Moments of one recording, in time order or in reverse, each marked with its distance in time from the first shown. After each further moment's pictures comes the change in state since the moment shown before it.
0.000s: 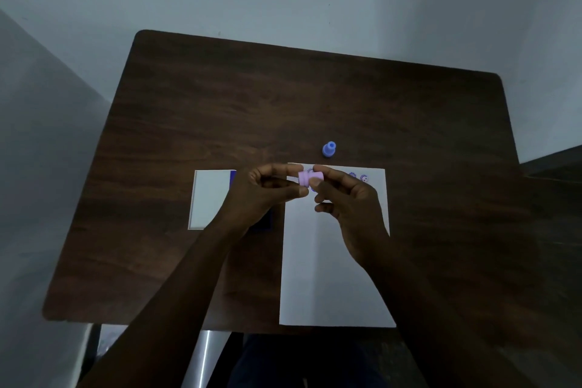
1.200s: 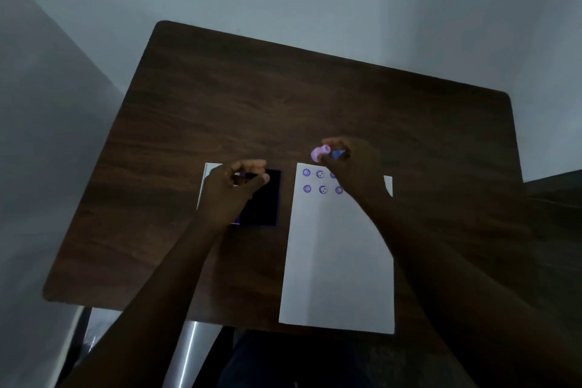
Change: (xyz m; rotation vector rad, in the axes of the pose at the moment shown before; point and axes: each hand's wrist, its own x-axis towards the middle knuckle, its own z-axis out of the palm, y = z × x) left_hand -0.007 -0.023 -0.049 0.131 0.270 -0.106; right_hand 0.085 -0.009 0.002 -0.810 0.036 -0.353
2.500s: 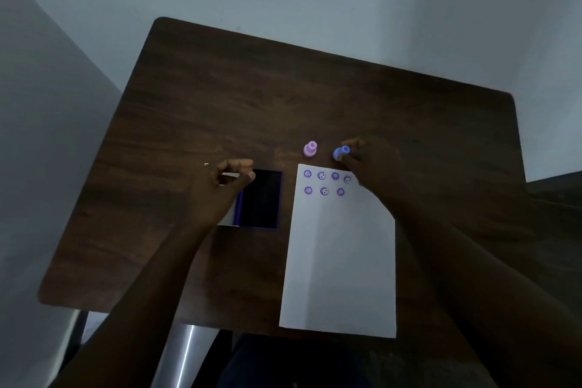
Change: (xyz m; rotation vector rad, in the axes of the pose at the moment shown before) left_hand 0.013 -0.017 -0.016 -0.002 0.025 0.028; right_hand 0.054 0.058 -0.020 -0.431 -0.367 -0.097
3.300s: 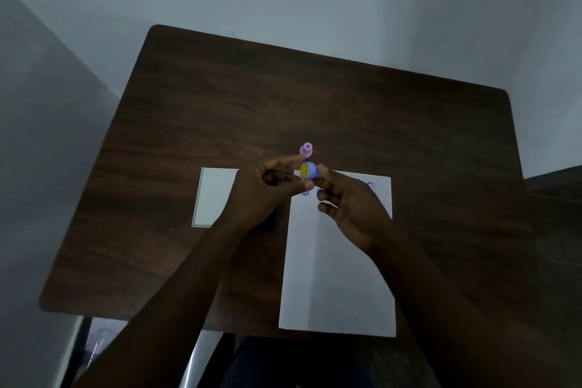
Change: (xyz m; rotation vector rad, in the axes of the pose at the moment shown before) left_hand -0.018 0.050 0.054 -0.019 -0.193 0.165; right_hand -0.096 -0.095 0.011 1.452 -0.018 0.485
